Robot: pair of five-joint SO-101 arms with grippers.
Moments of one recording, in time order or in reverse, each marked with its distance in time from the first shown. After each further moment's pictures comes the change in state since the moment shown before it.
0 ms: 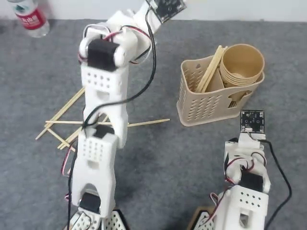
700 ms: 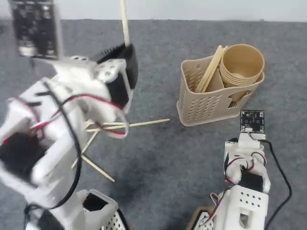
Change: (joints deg) left arm 9.8 -62.2 55.5 -5.8 55.6; right arm 0.0 0.0 0.0 0.0 0.0
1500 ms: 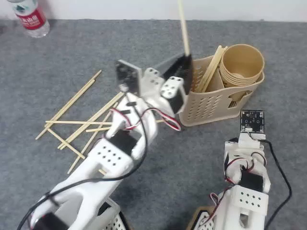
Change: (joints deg) left arm 7.9 -10.2 89.6 -105.1 -4.0; right arm 0.0 0.0 0.0 0.0 0.0
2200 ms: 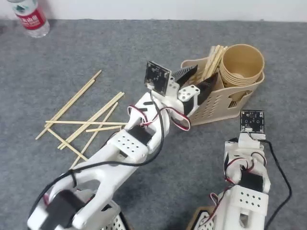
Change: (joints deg) left arm 1.3 16.4 -0.6 -7.4 -5.8; right arm 0.0 0.0 0.0 0.0 0.0
